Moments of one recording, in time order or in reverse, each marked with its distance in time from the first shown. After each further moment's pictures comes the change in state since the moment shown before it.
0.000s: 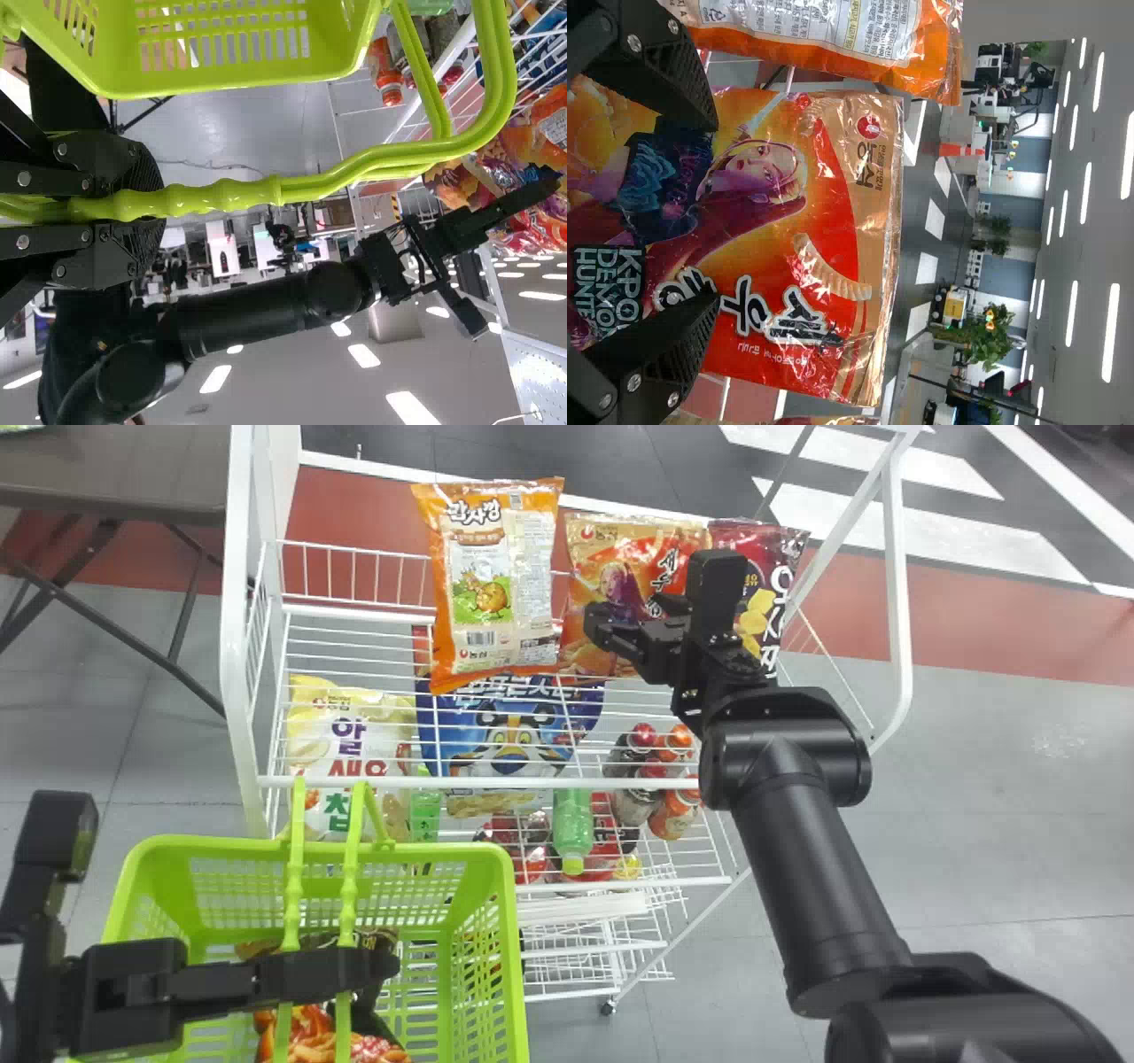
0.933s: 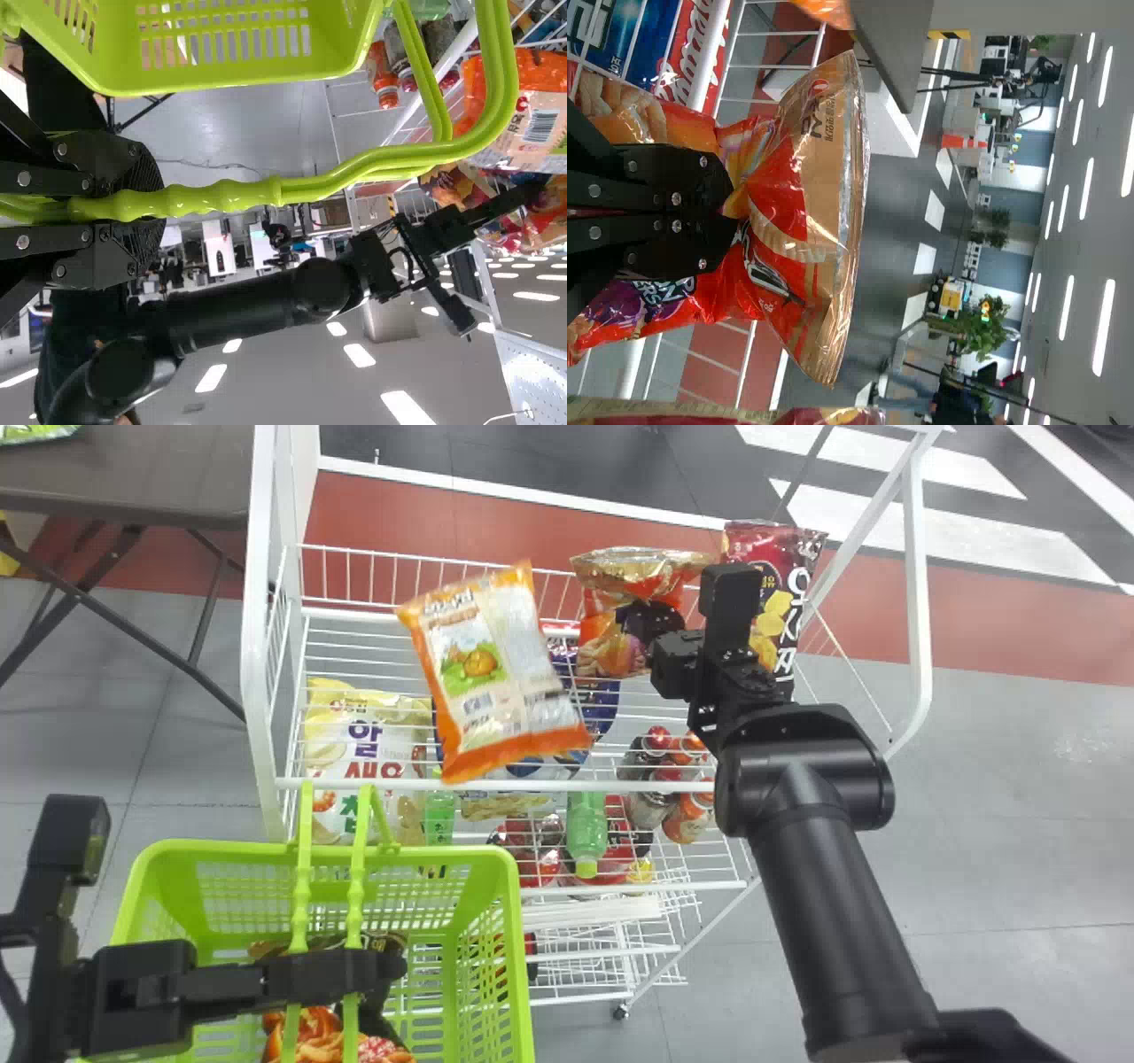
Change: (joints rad) left arm 0.004 0.004 0.010 0.004 0.001 0.000 -0.004; right arm 0.123 0.004 -0.005 -0.210 0.013 0.077 -0.059
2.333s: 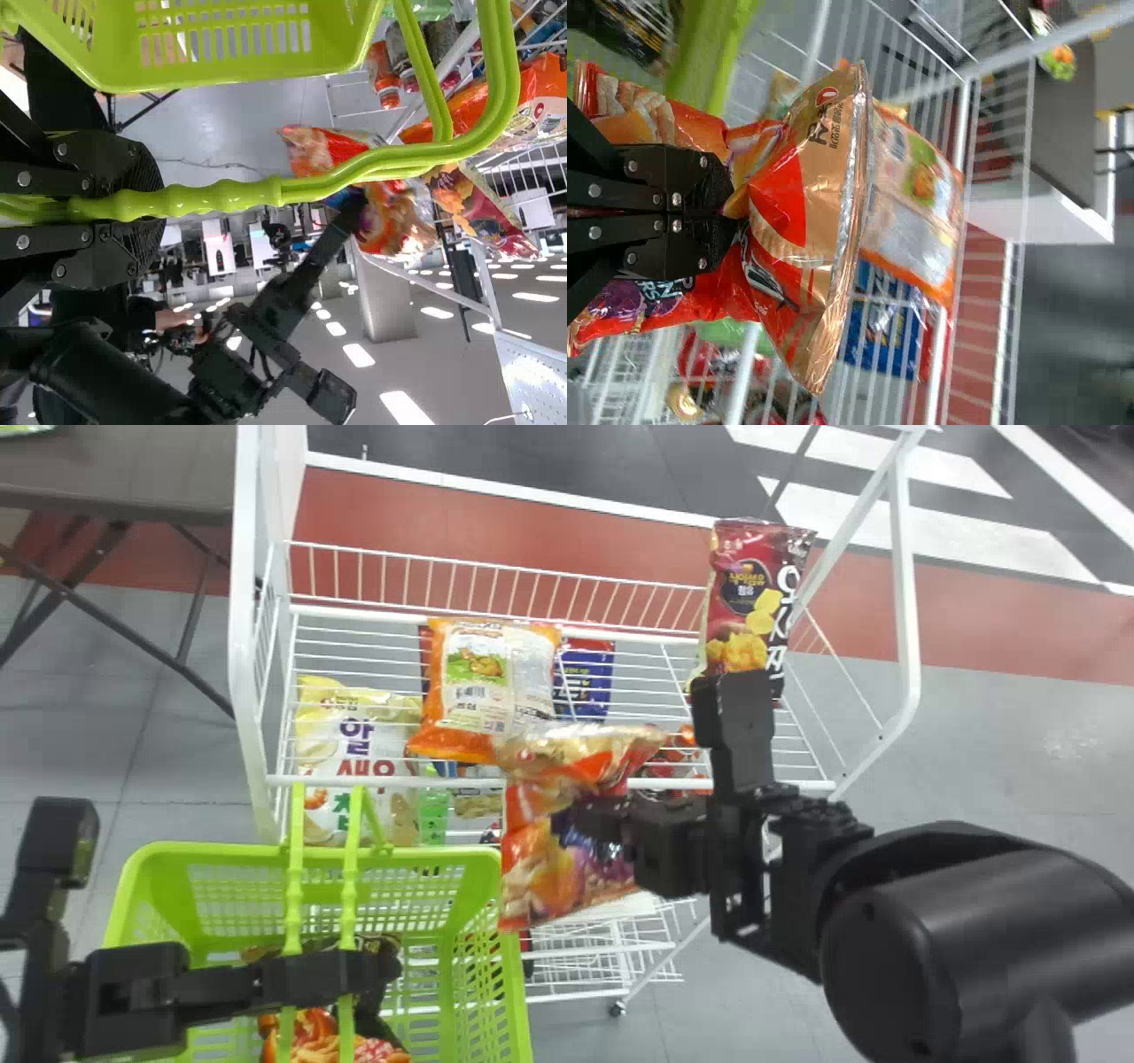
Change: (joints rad) left arm 0.007 0.000 0.002 -0.001 0.003 0.000 0.002; right arm 0.544 -0.007 0.062 -1.196 -0.182 1.197 0.029
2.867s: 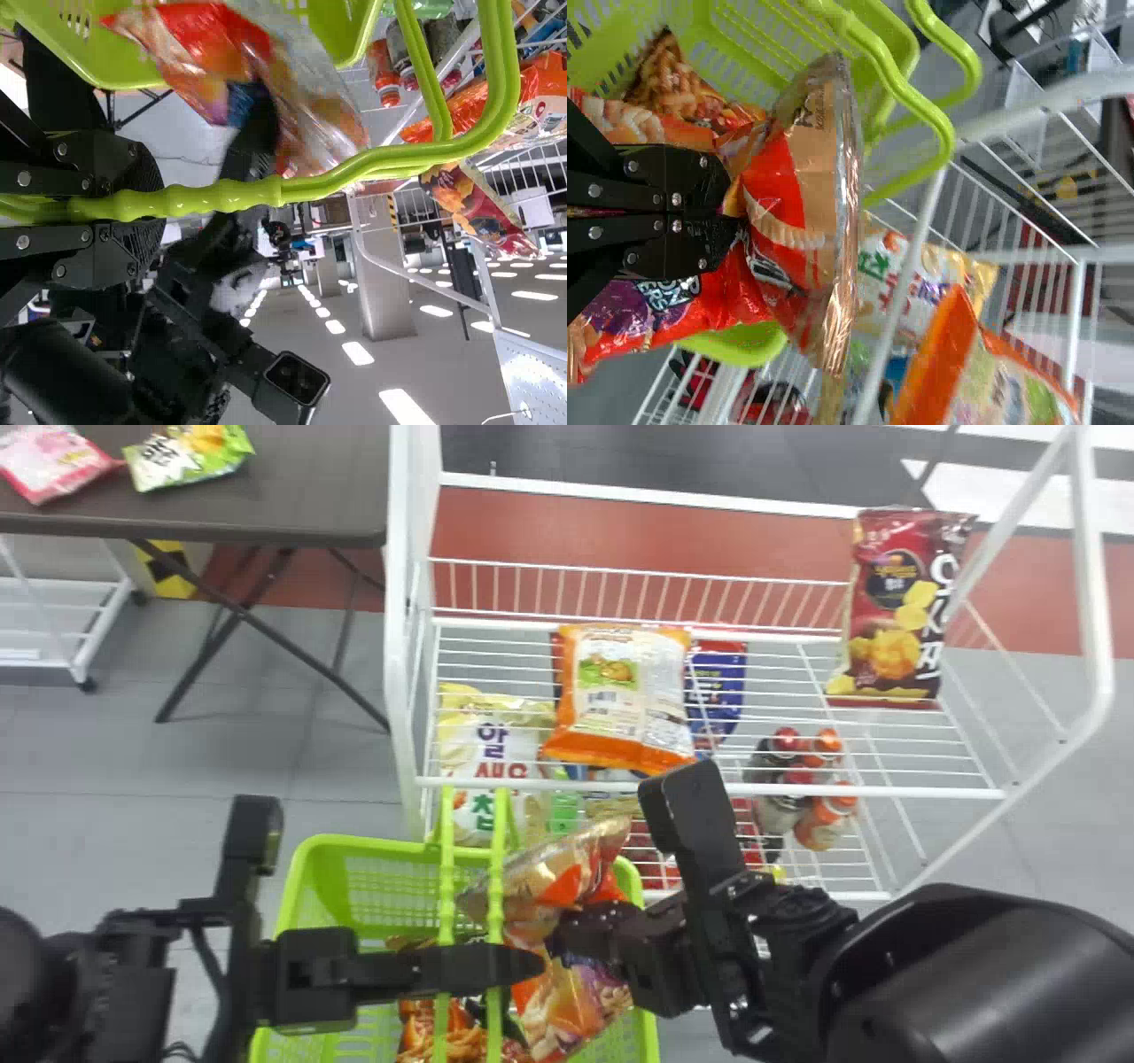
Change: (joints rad) left arm 0.002 -0.003 0.000 0.000 0.004 0.000 -0.001; right arm 0.020 0.008 0.295 0.092 -0.002 -0.019 -0.032
